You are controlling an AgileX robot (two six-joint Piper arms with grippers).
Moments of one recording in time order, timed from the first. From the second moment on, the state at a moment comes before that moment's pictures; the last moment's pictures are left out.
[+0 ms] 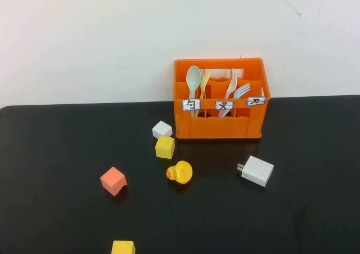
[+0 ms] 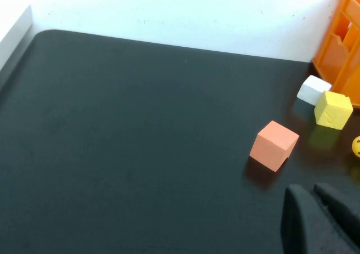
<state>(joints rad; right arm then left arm) 0.57 0.02 -0.30 -0.18 0.70 -0.08 -0.07 -0.01 0.02 0.01 0.34 -0.24</state>
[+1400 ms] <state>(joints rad) -0.05 -0.01 0.03 -0.16 0.24 -0.13 -0.07 -0.01 0.02 0.01 0.35 -0.23</state>
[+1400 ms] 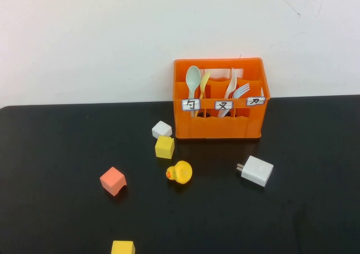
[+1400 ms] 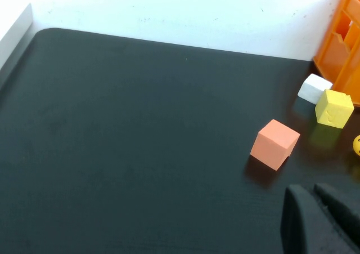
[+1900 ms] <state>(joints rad) -0.05 -0.01 0.03 0.04 0.37 -0.22 -0.07 -0.01 0.02 0.01 0.35 -0.23</state>
